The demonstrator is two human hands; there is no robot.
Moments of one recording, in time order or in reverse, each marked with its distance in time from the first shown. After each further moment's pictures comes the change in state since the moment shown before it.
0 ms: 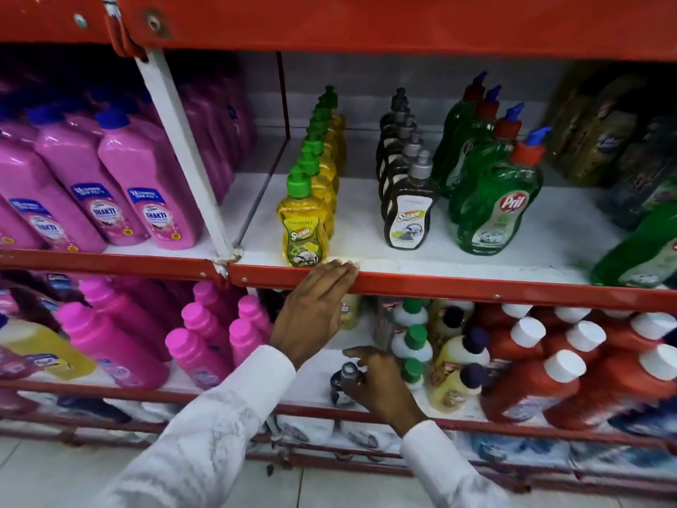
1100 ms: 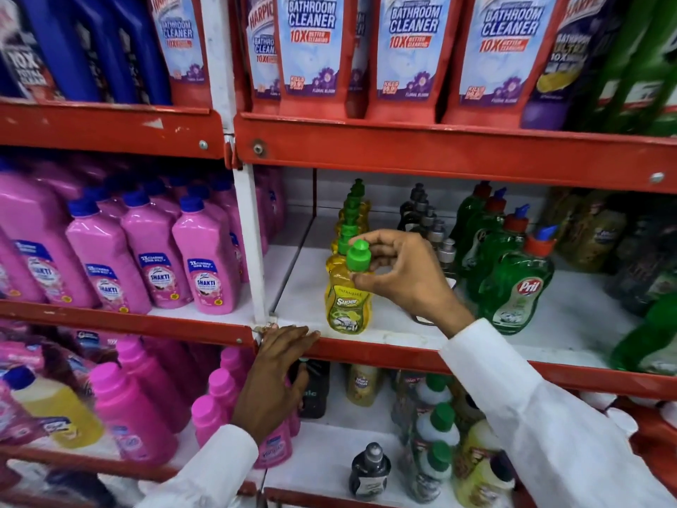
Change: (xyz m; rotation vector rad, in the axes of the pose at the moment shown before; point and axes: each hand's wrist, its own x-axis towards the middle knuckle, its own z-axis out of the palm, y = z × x) left_hand -0.046 -0.074 -0.045 -0.307 0.053 -0.281; right_hand 0.067 -0.207 -0.174 0.252 0.250 -0.455
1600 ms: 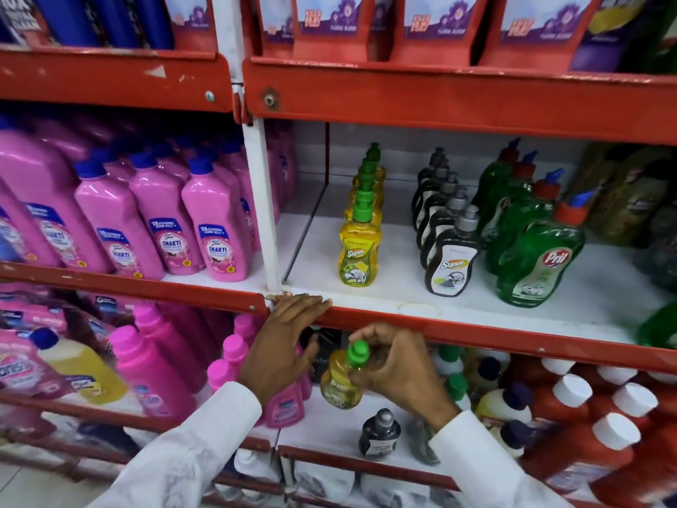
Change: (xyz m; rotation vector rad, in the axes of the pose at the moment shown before) left_hand 0.003 -0.012 -0.008 0.100 -0.105 0.068; right_hand -0.114 0.077 0.078 -0.035 -0.133 0.257
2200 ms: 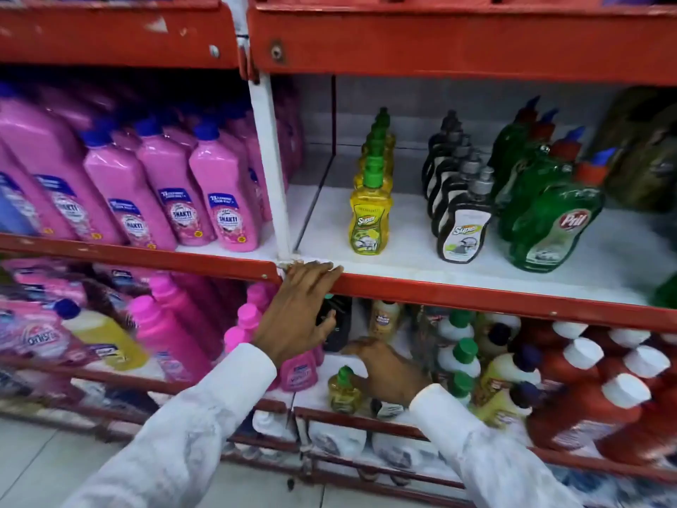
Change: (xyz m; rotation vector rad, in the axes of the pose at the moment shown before) left_hand 0.004 0.010 -0.006 0.269 -0.127 0.065; right_hand 0.000 0.071 0.061 -0.435 -0.417 -0.083
